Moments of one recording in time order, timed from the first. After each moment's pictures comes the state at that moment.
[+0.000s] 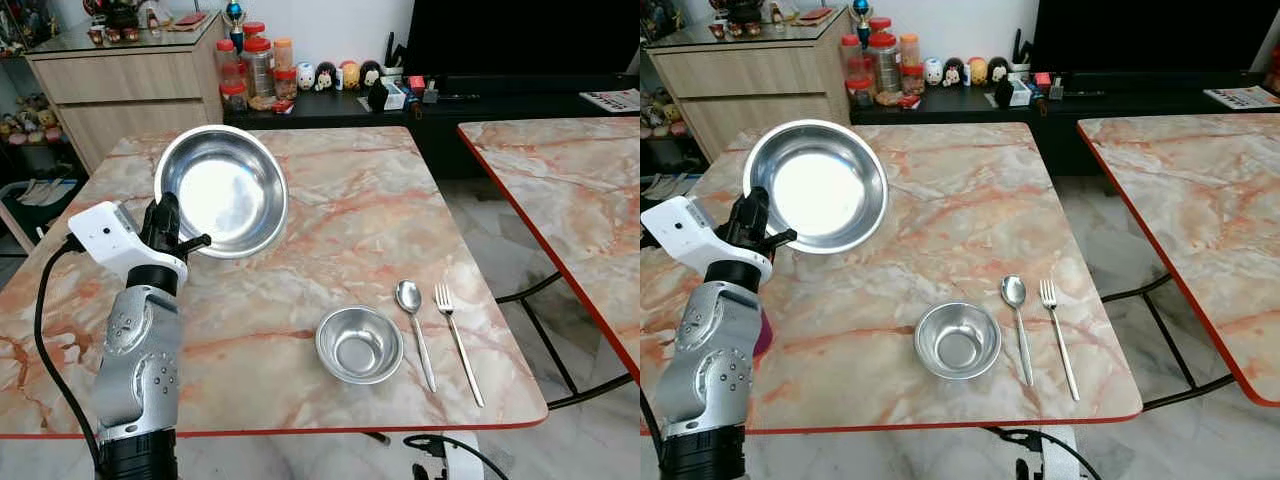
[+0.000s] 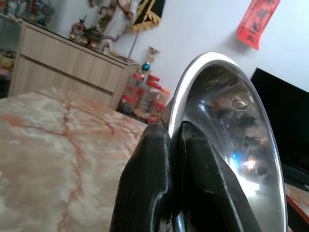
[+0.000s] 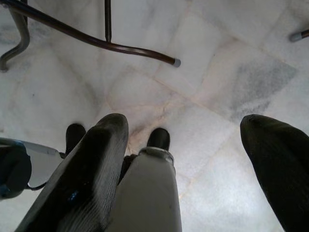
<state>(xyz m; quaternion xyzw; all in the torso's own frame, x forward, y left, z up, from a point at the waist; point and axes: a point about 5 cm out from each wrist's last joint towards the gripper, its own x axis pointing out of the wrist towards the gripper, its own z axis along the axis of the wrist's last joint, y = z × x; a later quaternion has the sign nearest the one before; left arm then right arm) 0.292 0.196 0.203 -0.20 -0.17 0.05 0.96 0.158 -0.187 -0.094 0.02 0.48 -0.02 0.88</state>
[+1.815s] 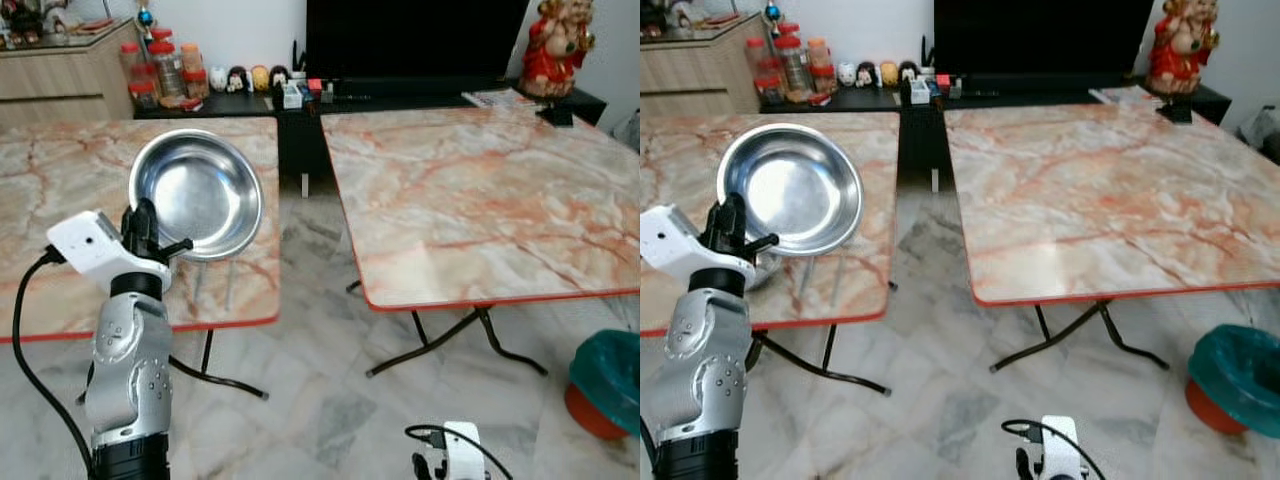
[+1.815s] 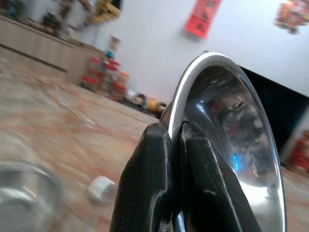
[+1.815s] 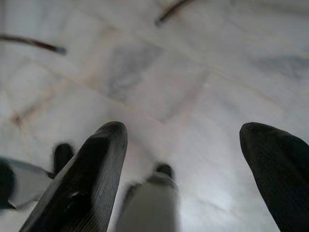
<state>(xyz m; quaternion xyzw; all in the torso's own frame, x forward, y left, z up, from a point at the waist) 0.292 0.194 0.193 -0.19 -0.17 0.07 0.96 0.162 -0.195 -0.091 0.02 0.46 -0.03 0.89</state>
